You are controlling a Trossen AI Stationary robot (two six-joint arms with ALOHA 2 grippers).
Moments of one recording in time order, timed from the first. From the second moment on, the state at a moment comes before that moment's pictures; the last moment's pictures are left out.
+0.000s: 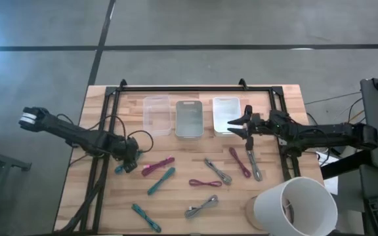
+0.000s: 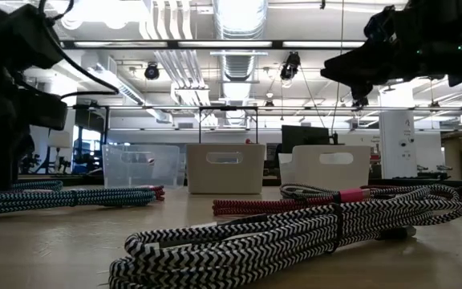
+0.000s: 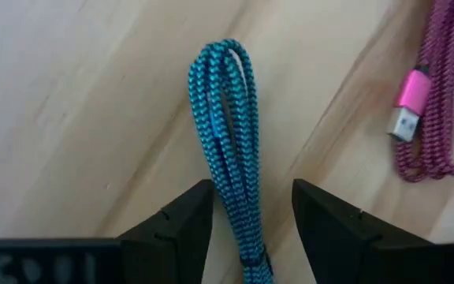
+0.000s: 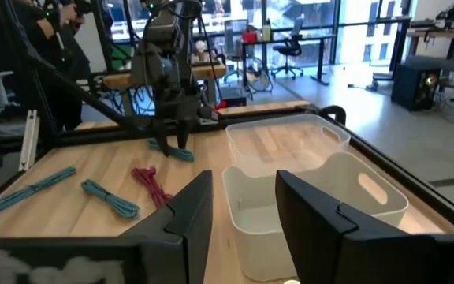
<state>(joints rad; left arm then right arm) -0.23 0.88 0.30 -0.64 -0.04 -0.81 -0.26 0.86 0.22 0.58 -0.18 0.09</state>
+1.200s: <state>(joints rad) -0.21 0.91 0.70 -0.63 -0.57 -0.66 -0.26 1.15 0.40 0.58 -0.18 0.05</state>
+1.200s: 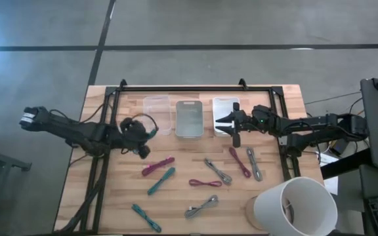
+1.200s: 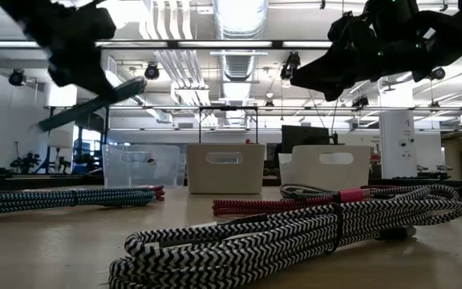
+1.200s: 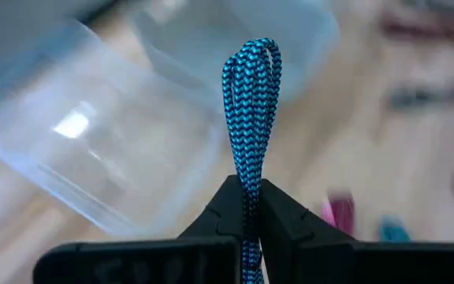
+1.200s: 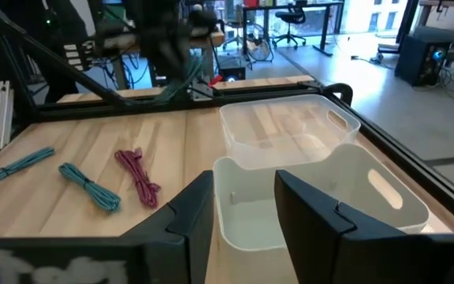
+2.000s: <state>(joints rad) 0.35 1.31 0.77 -0.28 -0.45 -0.50 -0.26 1.15 0.40 0.56 -0.18 0.05</state>
